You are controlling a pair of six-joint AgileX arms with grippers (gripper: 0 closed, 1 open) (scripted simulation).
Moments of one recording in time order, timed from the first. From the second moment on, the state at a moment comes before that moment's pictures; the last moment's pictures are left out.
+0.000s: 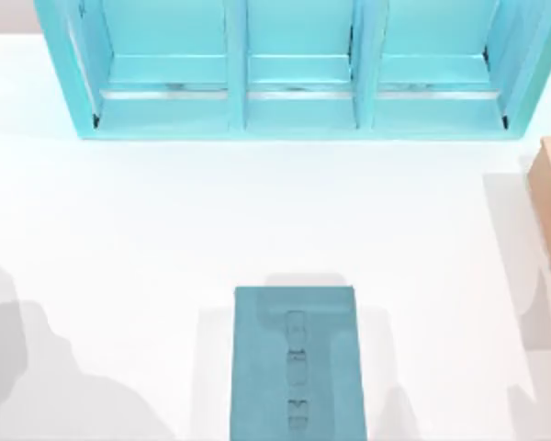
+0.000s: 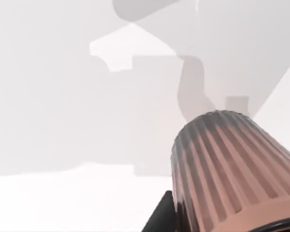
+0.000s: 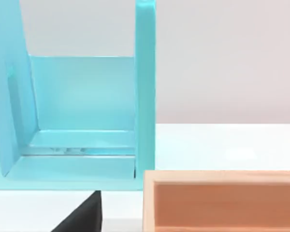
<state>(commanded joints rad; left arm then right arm) 0.49 1.68 1.09 -0.97 0.00 2.07 0.00 0.00 0.00 0.00 0.00 0.00</state>
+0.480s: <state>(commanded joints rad) 0.48 1.65 1.14 -1.06 0.00 2.08 0.00 0.00 0.00 0.00 0.00 0.00</state>
